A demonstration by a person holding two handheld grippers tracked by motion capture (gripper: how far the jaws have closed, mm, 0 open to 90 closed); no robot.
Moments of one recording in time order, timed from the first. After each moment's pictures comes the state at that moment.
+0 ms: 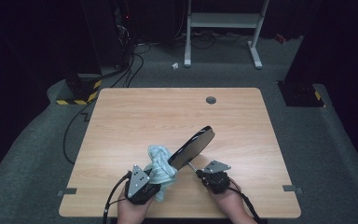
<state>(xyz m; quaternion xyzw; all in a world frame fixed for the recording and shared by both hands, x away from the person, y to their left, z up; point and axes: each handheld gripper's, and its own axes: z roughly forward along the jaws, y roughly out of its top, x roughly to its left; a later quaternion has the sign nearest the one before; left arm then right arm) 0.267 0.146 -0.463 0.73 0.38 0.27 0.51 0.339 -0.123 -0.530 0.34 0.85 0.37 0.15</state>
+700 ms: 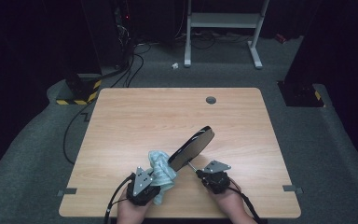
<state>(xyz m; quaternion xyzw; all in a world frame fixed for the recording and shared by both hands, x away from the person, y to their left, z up) 0.264 0.149 -0.489 0.76 0.39 0.25 0.46 0.339 -0.123 -0.530 0.34 0.85 0.37 0.15</state>
